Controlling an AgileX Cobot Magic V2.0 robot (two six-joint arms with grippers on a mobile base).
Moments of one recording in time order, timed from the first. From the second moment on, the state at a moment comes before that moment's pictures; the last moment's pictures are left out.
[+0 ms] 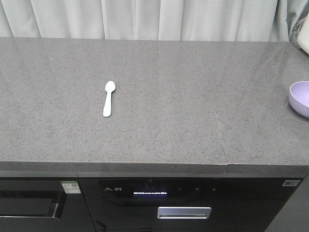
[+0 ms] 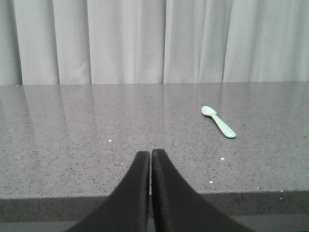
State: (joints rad) left arm -0.02 -0.01 0.02 -0.04 0.06 -0.05; right arm 0.01 -0.01 0.03 -0.09 0.07 0.08
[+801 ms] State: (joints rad) left arm -0.02 -0.01 0.02 -0.04 0.06 -0.05; right arm 0.01 -0.01 0.03 -0.09 0.07 0.08
